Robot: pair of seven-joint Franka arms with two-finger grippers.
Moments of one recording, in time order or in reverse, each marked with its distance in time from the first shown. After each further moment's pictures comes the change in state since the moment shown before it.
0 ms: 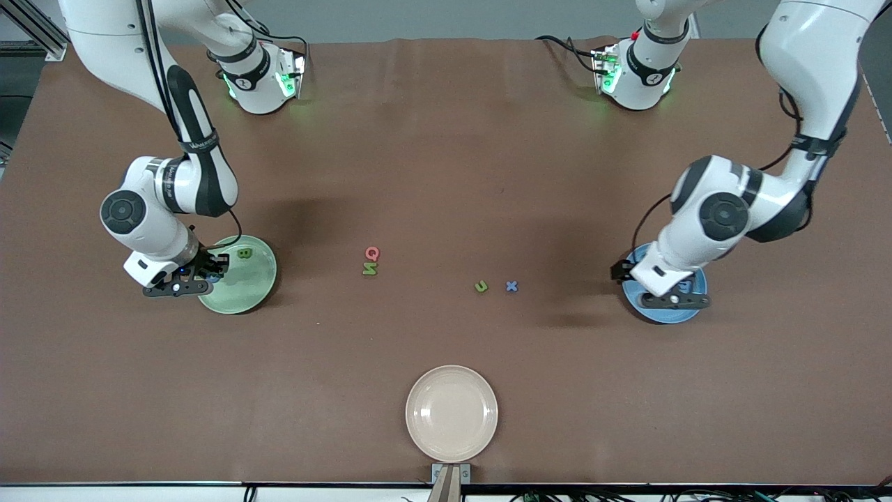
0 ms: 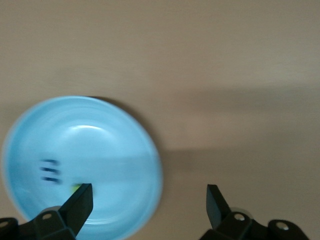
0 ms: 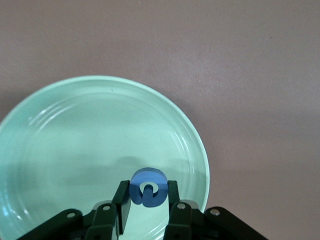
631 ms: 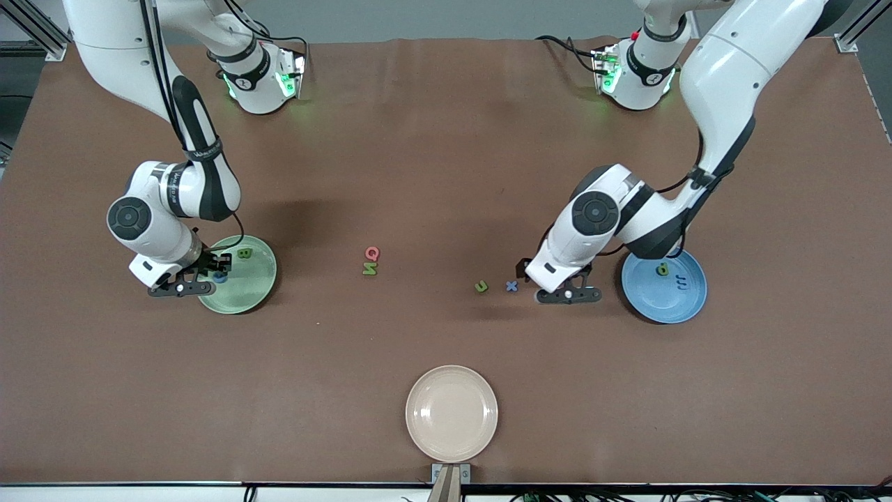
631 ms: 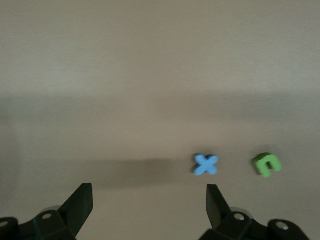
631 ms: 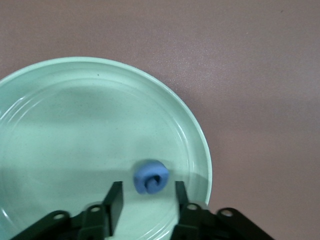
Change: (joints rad) left arm -0.294 0.225 0.008 0.209 0.070 0.000 -0.294; right arm -0.007 0.032 0.003 -0.001 0.017 0.001 0.000
